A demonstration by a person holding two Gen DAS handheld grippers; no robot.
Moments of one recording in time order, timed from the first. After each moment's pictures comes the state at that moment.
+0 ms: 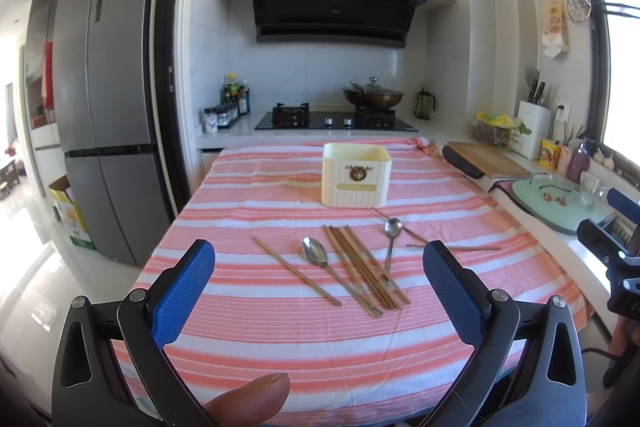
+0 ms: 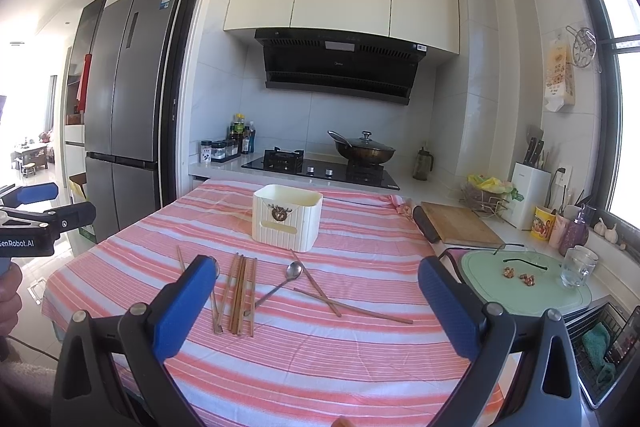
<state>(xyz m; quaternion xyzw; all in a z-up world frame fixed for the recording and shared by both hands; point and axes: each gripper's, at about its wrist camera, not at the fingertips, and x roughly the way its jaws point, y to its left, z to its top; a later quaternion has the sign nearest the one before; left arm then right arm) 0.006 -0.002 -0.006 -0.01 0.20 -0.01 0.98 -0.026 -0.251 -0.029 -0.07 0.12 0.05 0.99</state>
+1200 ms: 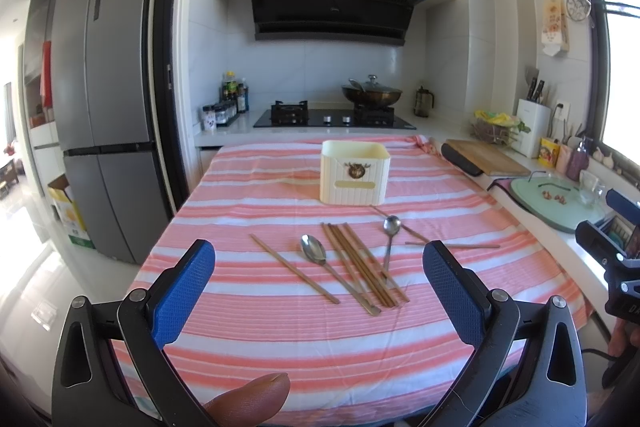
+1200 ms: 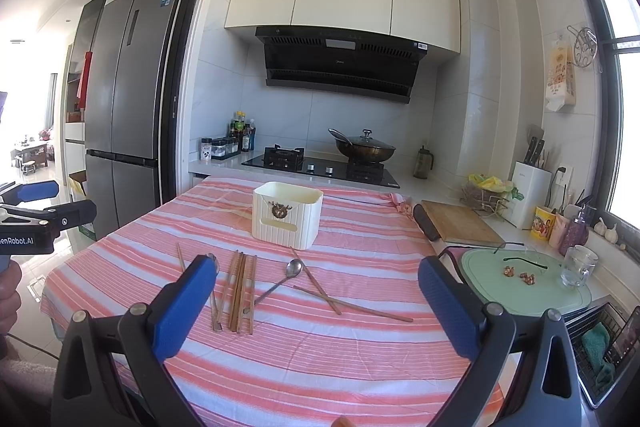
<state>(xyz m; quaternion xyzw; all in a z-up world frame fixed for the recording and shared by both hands) 0.003 -0.010 -0.011 -0.01 0.20 -0.01 0.98 -0.024 -0.250 -0.030 -0.07 0.12 0.06 0.99</state>
